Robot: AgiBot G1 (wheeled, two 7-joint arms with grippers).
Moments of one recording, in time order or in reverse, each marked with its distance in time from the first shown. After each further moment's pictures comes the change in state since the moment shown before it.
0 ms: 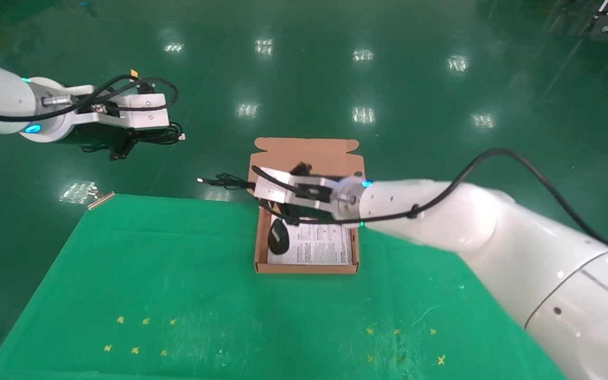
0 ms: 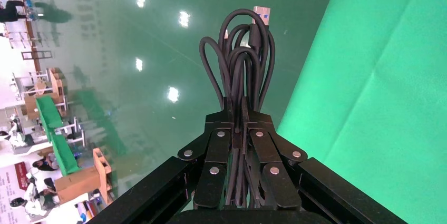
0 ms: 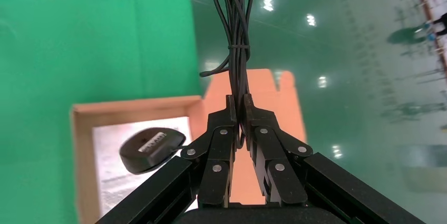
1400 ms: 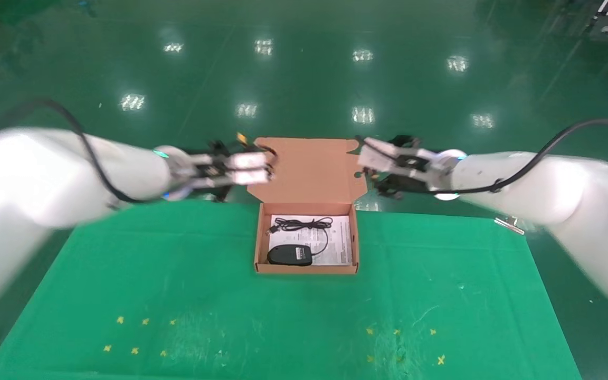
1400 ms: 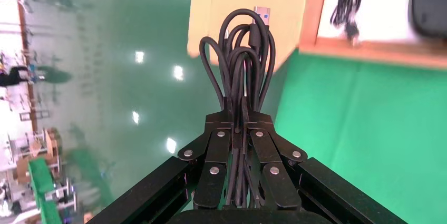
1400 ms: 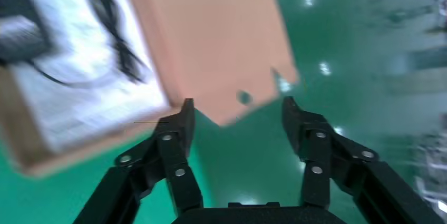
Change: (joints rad) left arm 0.159 0.165 0.029 0.066 0.008 -0.213 0.005; right arm 0.064 0.115 -0.146 -0.109 -0.041 0.057 0.134
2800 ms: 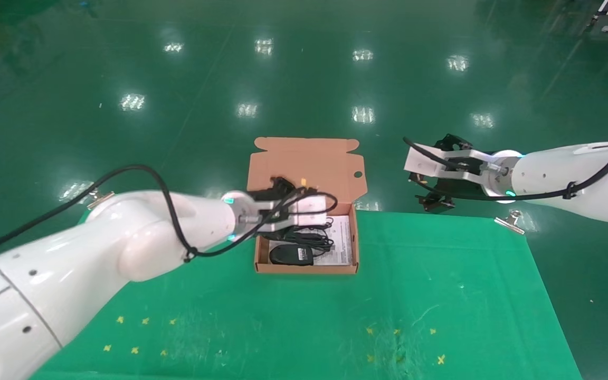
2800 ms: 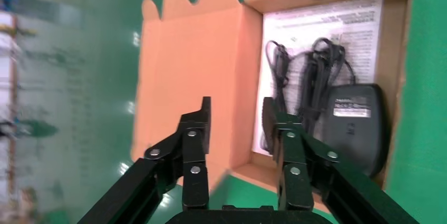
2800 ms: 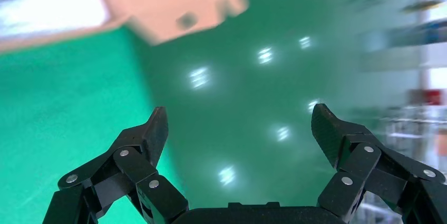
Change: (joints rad) left arm 0.049 0.169 0.243 0.201 -0.073 -0.448 0.015; right arm 0.124 0.183 -0.073 0.176 -0.191 -0.075 0.205
